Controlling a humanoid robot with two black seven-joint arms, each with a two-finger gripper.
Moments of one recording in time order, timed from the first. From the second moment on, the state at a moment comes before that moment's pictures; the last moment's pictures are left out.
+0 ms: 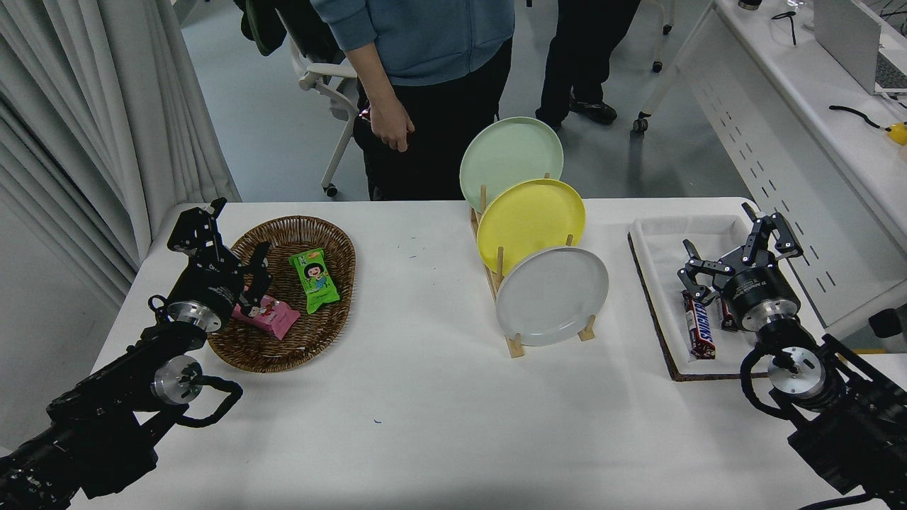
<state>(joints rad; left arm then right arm) -0.56 0.38 -0.73 -0.69 0.16 -0.22 -0.59 0.60 -0.29 0.93 0.54 -0.02 0.31 0.33</state>
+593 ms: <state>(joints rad) -0.56 0.38 -0.73 -0.69 0.16 -0.22 -0.60 0.60 -0.28 0.93 0.54 -0.01 0.31 0.33</state>
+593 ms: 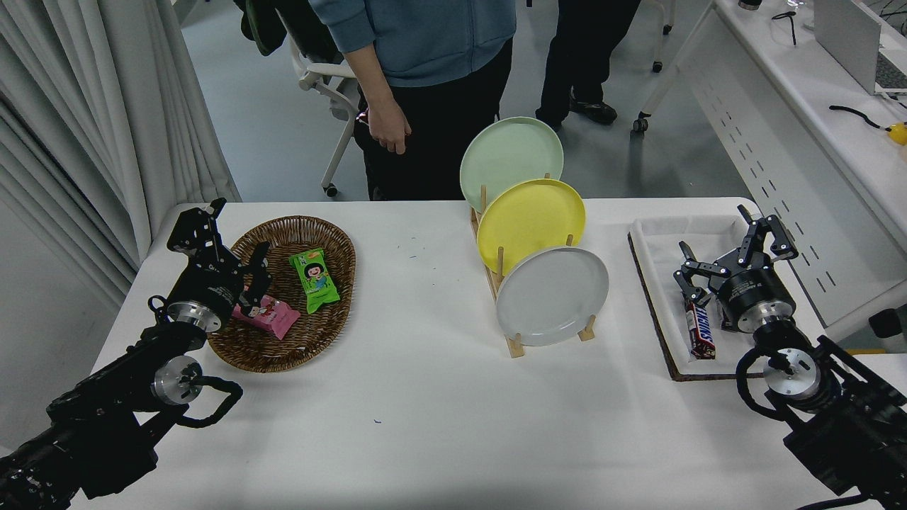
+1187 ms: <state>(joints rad) -0.56 0.38 -0.73 -0.69 0.16 -0.22 -0.60 0.61 -0.28 0.93 0.54 -0.01 0.31 0.33</state>
